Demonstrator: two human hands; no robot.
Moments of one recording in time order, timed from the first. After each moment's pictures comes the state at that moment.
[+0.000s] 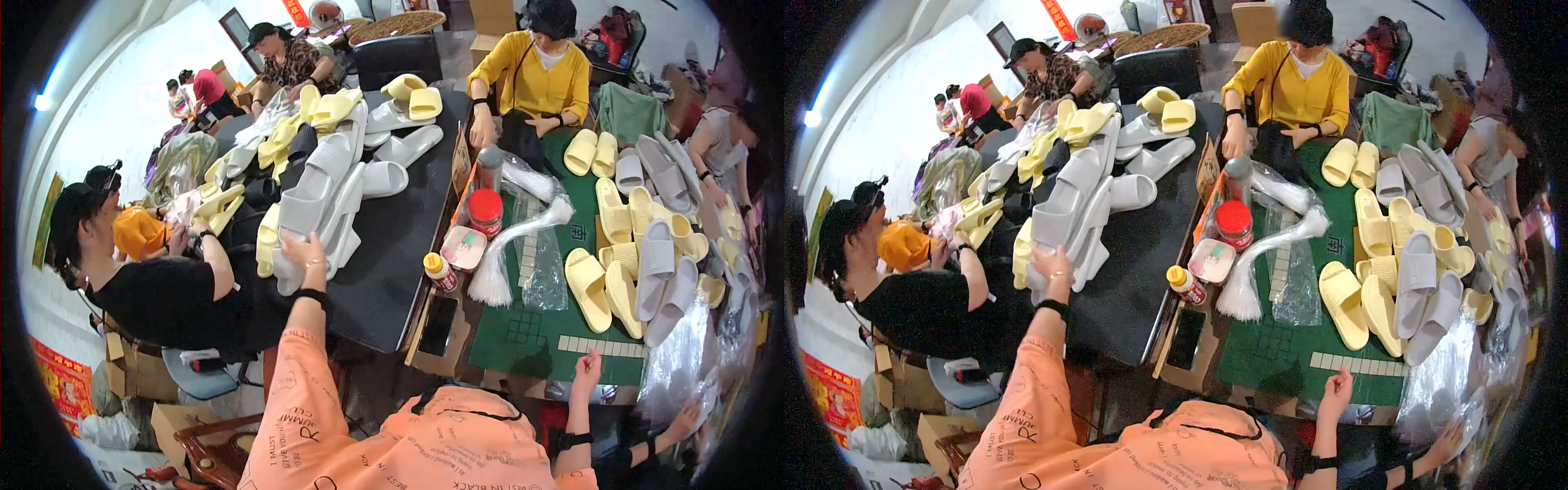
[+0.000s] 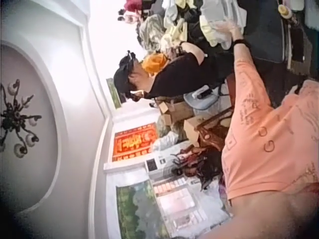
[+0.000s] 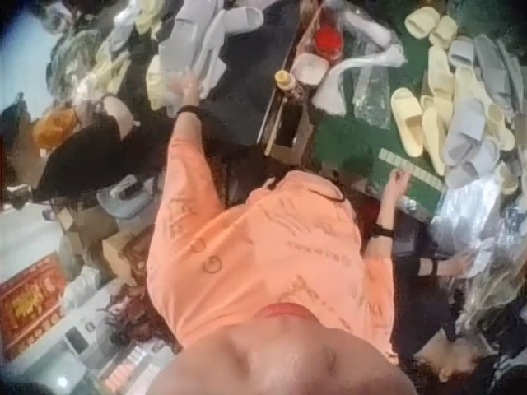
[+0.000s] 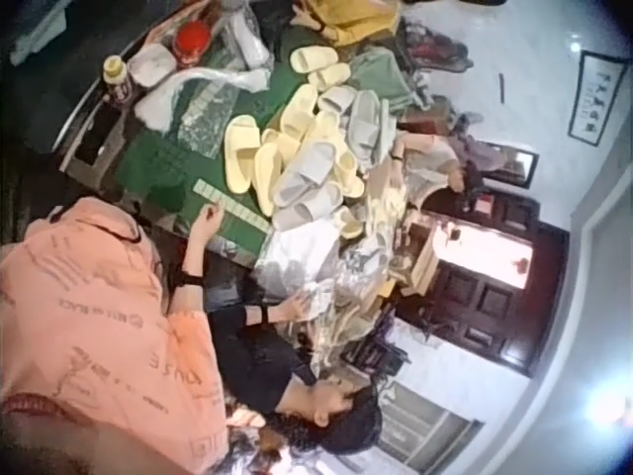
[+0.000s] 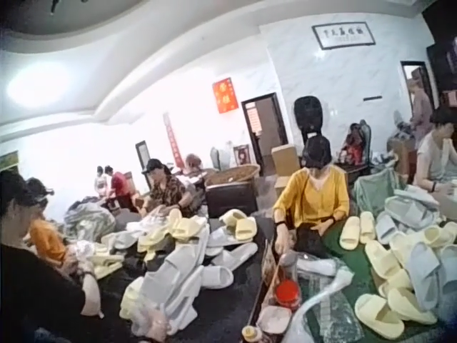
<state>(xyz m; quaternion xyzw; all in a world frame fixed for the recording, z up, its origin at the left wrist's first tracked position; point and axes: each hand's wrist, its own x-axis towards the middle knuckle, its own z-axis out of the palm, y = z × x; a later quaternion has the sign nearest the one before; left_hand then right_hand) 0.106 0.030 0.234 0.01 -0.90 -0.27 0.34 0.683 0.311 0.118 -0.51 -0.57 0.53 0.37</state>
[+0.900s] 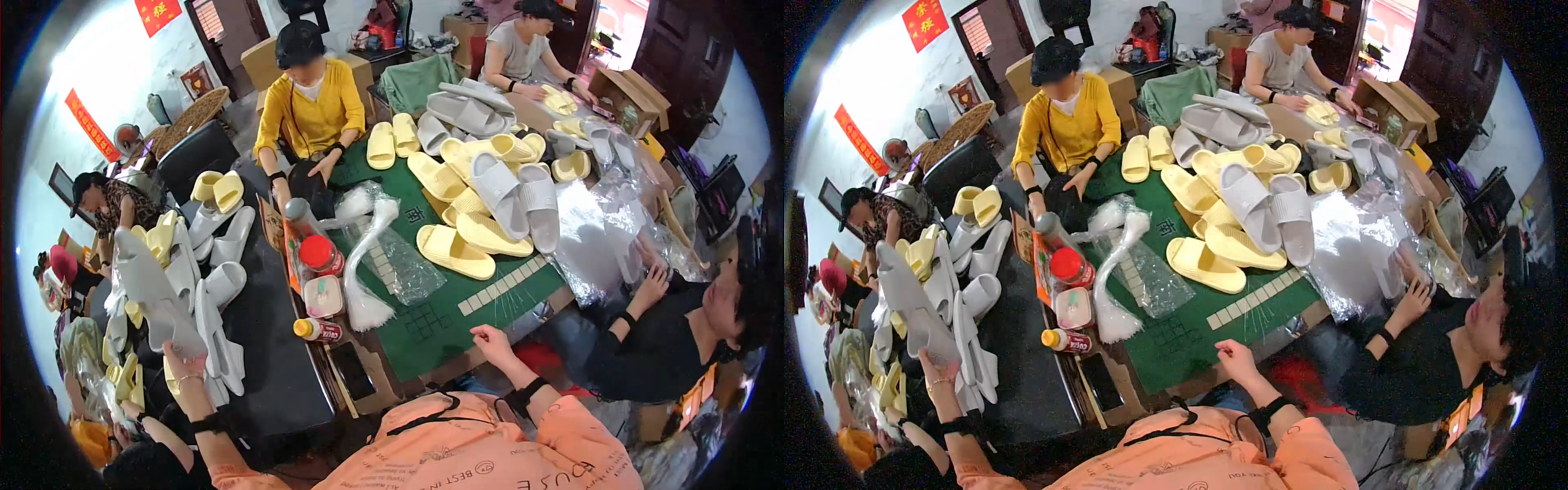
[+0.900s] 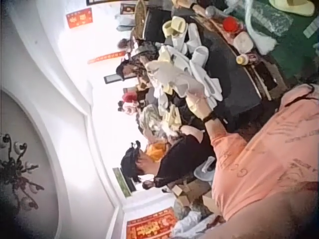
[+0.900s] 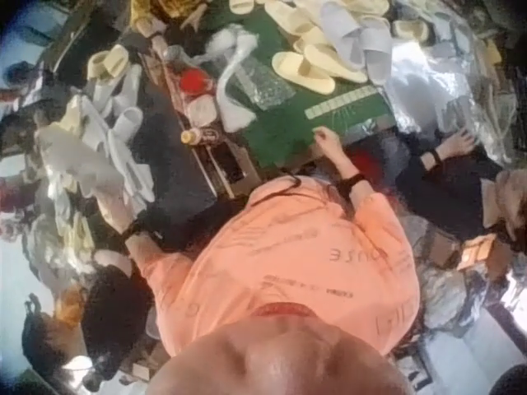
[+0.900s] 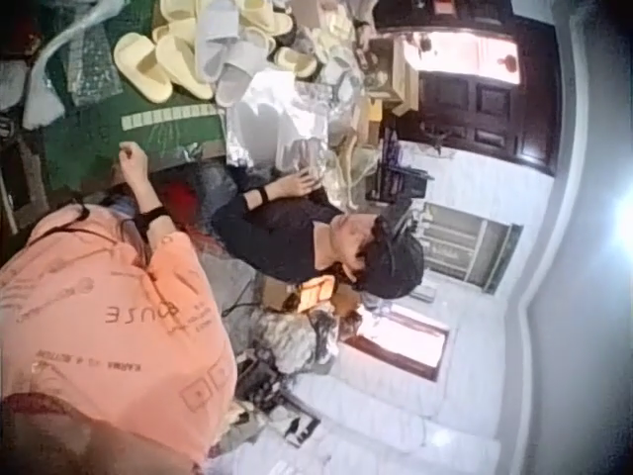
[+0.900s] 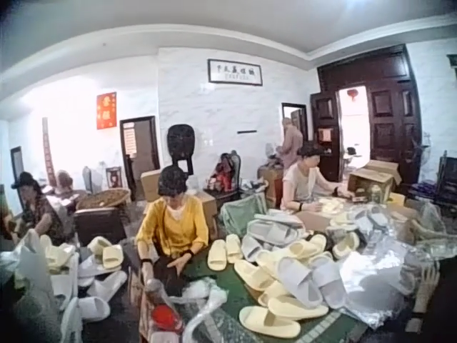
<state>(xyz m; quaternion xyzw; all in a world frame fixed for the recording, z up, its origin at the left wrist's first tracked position) 0.091 0.049 0.328 0.06 -0.59 -0.77 -0.23 0.664 0.256 0.142 -0.54 -0.64 0.47 0.28</state>
